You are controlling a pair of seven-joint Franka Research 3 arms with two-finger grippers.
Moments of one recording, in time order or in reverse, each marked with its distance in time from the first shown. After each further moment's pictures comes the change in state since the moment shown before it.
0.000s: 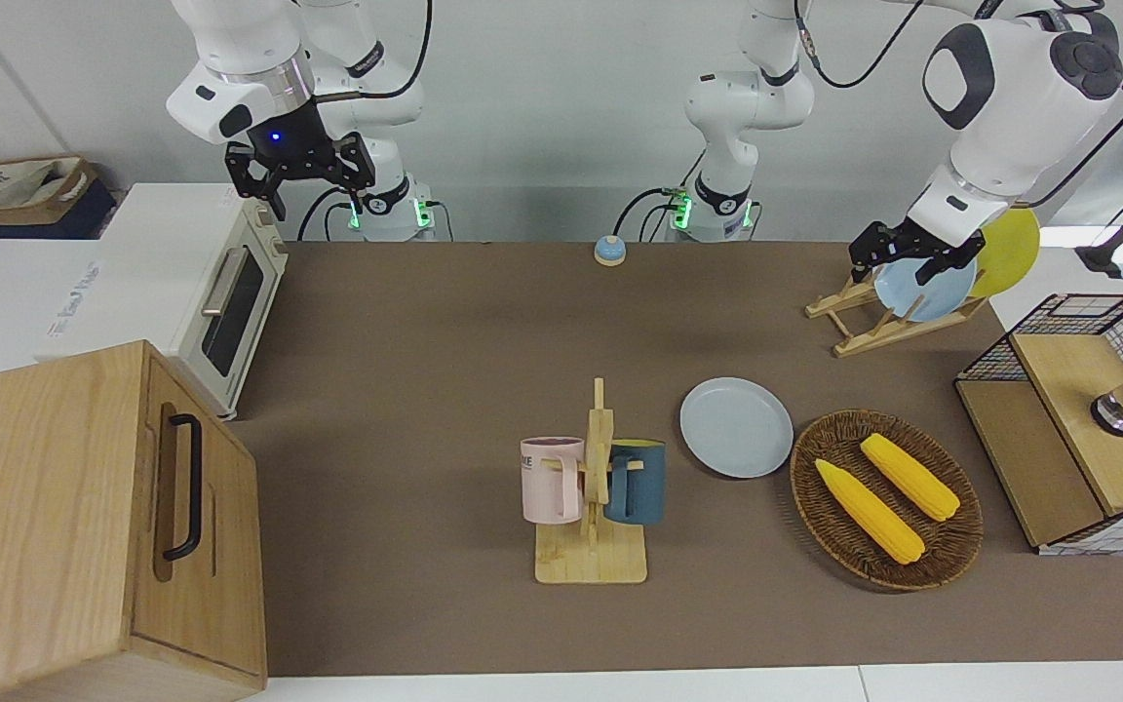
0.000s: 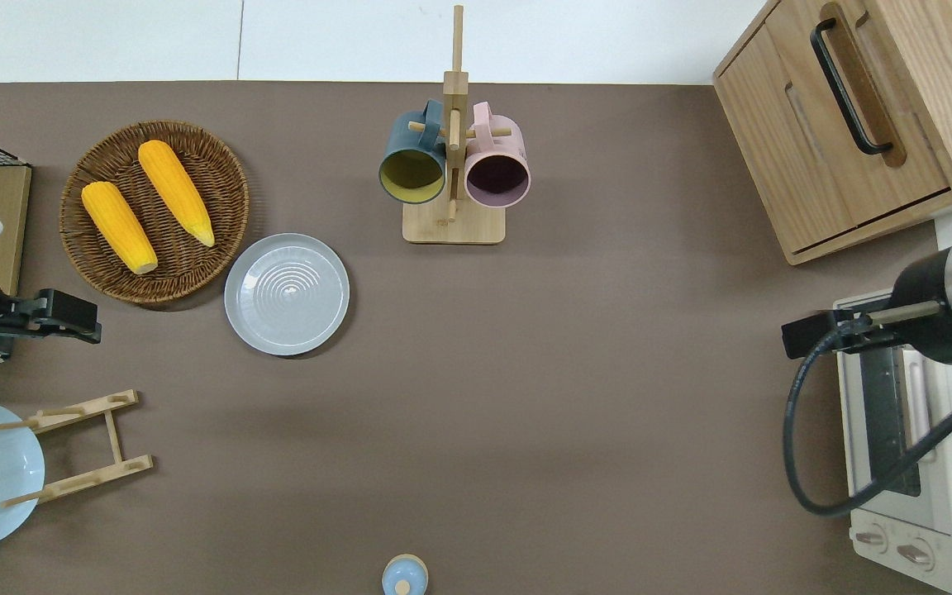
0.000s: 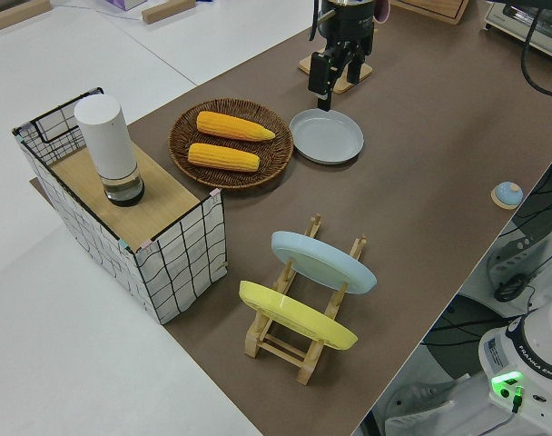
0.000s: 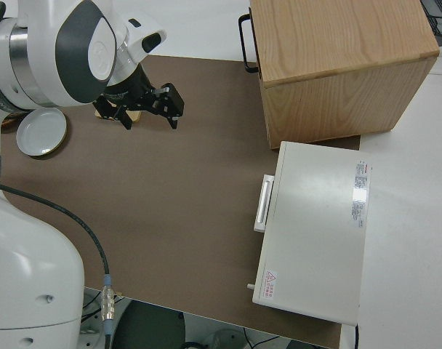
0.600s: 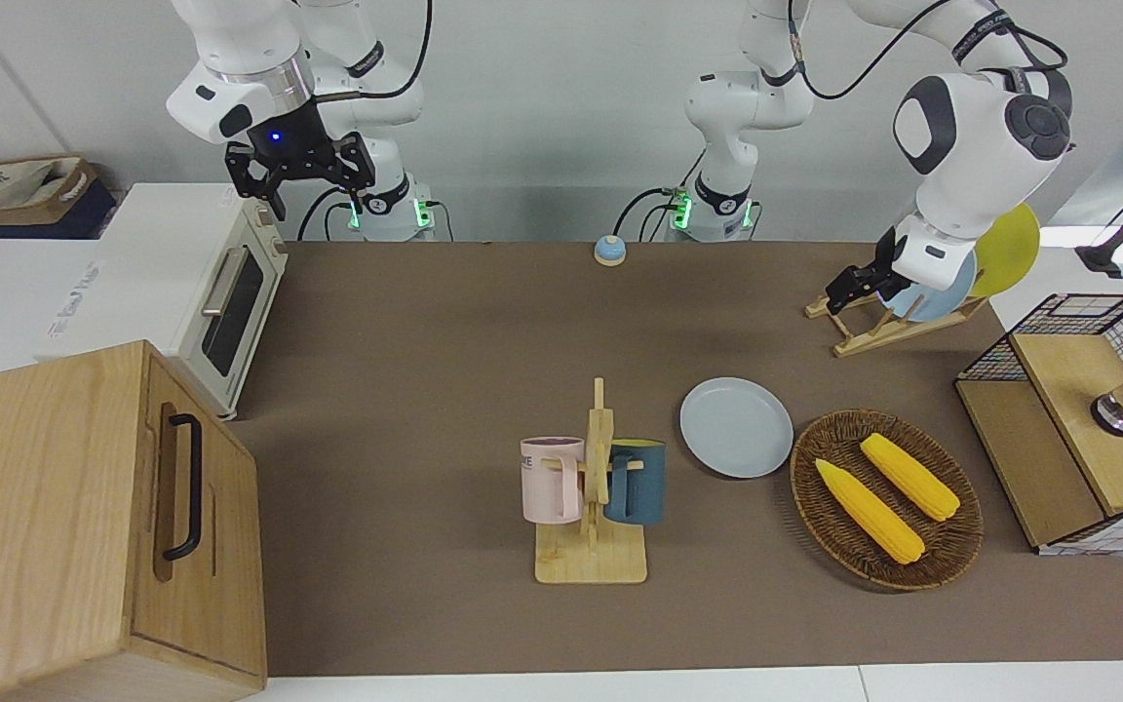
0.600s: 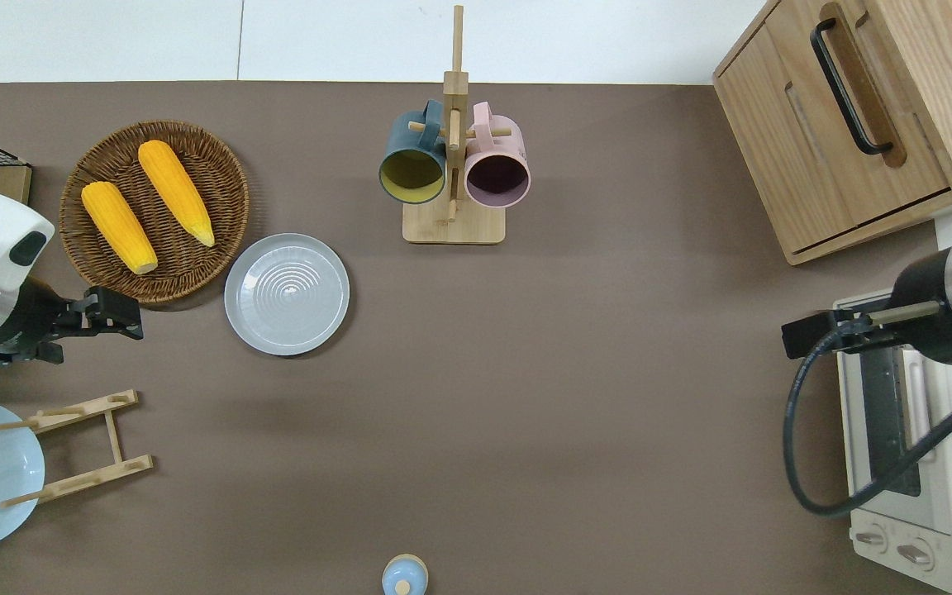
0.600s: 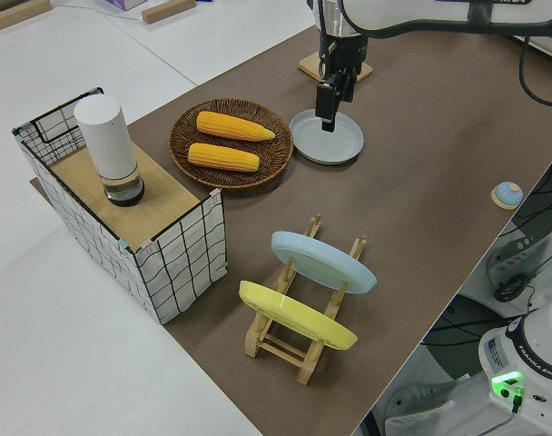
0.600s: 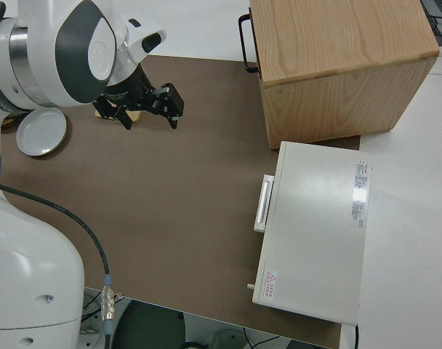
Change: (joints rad) left arm -0.001 0.004 -0.016 -0.134 -0.029 0.135 -0.193; right arm 0.000 0.000 0.000 0.000 0.000 0.000 0.000
